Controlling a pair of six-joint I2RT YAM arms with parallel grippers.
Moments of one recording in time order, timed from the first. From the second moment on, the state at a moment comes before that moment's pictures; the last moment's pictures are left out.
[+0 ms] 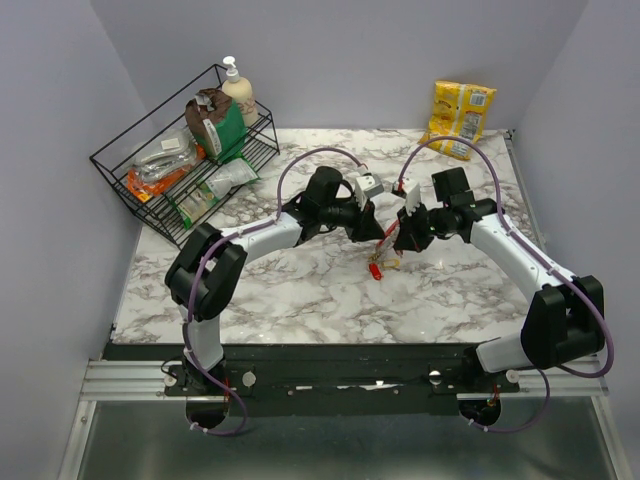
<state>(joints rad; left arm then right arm) -0.68 1.86 1.24 0.20 0.78 -0.07 0.28 1.42 1.06 -0.64 -0.57 -0.38</state>
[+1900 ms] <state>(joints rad) -0.55 1.68 1.04 0.39 0.90 0.02 0.37 1.64 1.39 -0.95 -0.60 -0.53</state>
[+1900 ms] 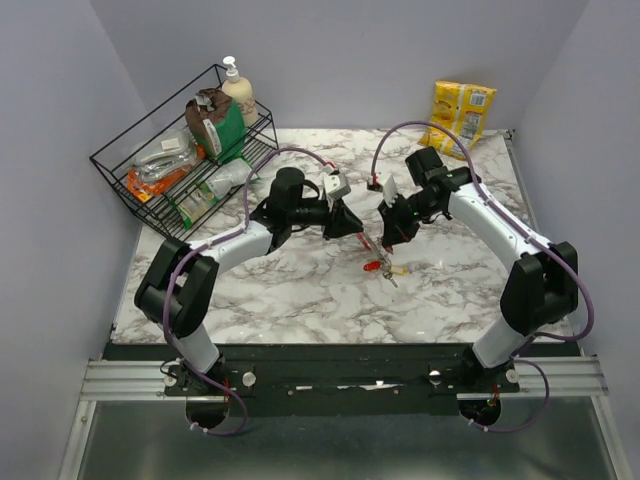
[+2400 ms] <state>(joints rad) -0.60 1.68 0.98 0.41 0.84 0.02 0.40 1.66 1.41 -0.95 -0.59 -0.52</state>
